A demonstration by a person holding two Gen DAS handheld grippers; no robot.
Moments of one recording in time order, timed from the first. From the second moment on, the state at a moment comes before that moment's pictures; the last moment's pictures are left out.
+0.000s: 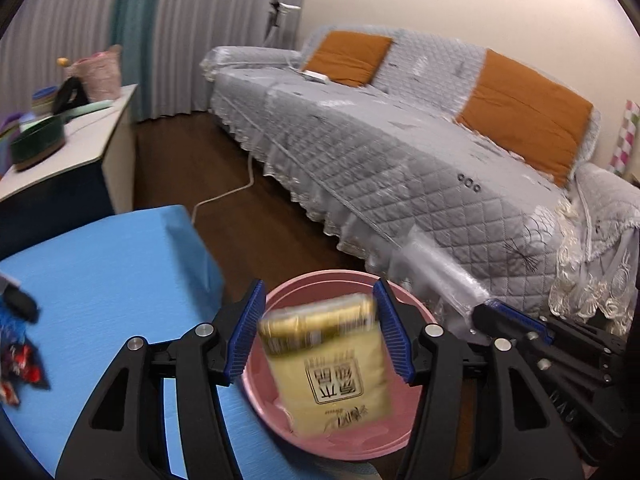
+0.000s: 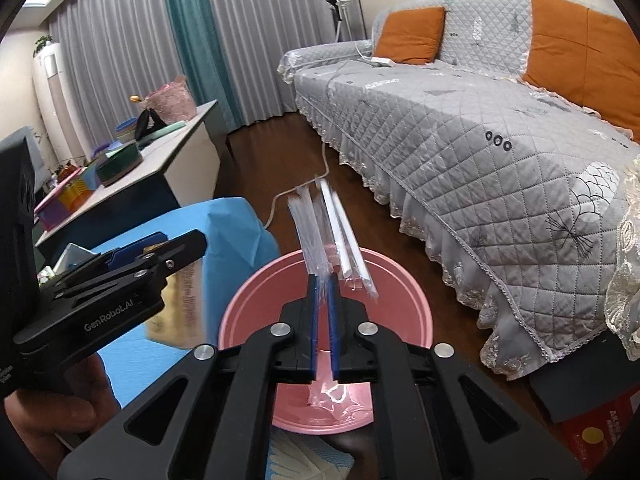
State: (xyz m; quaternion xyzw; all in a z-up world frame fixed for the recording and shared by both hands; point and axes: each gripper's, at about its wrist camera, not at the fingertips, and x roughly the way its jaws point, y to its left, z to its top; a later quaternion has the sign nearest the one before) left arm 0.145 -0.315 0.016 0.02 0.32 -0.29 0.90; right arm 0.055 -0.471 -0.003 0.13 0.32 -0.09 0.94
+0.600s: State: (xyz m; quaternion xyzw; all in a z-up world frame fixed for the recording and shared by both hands) left arm 0.121 -0.261 0.047 0.00 0.28 -0.26 0.92; right arm 0.040 -0.461 0.018 0.13 0.26 -0.13 0.95
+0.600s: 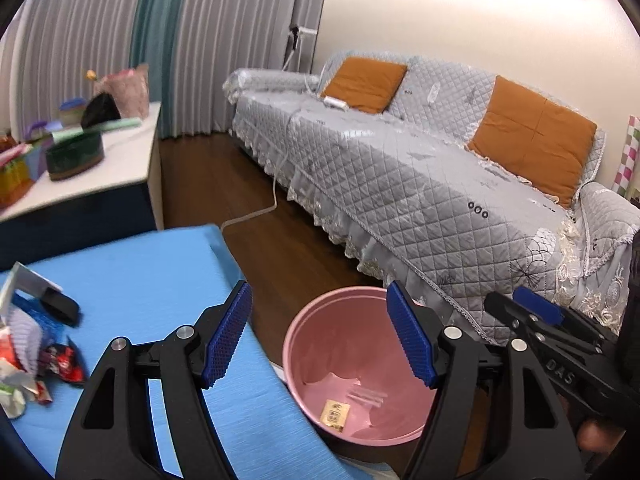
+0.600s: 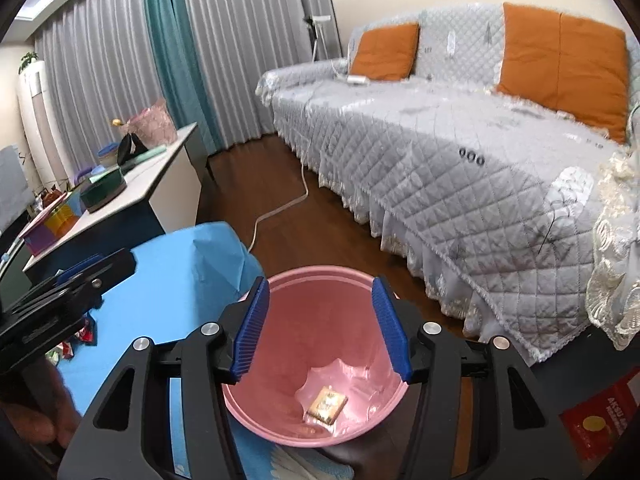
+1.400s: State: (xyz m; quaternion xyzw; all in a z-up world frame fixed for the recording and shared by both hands) left arm 0.078 -0.092 0.103 0.00 0.24 -0.22 0.95; right arm 0.015 -0.340 0.081 0.10 0.23 -0.03 0.97
